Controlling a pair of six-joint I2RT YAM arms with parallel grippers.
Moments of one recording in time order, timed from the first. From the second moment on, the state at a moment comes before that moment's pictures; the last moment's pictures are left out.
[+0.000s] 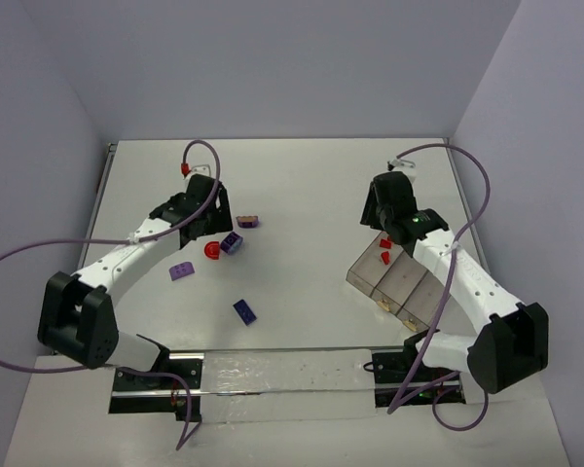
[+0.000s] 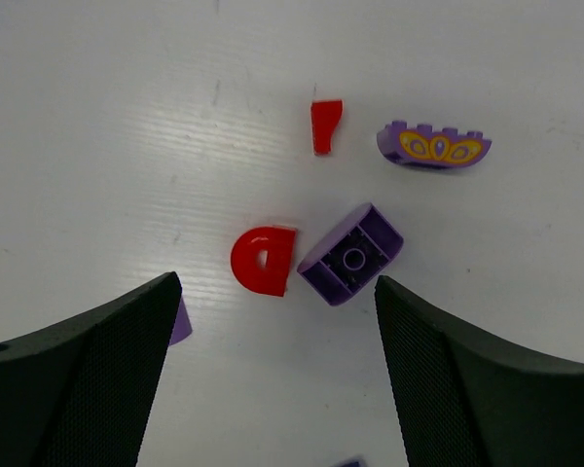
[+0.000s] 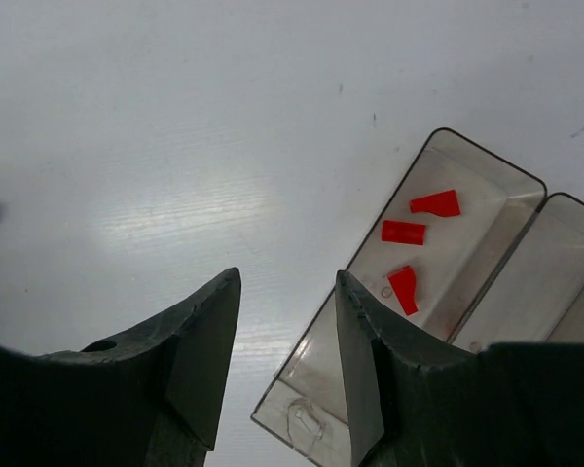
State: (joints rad) left arm -0.47 1.39 1.06 -0.52 -0.41 -0.46; right arm 0.33 1.21 0.98 -0.49 0.31 0.46
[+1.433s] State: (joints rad) left arm -0.64 1.79 1.13 -0.43 -0.32 -0.35; right arm 0.39 1.25 1.00 -0.52 0.35 0.46
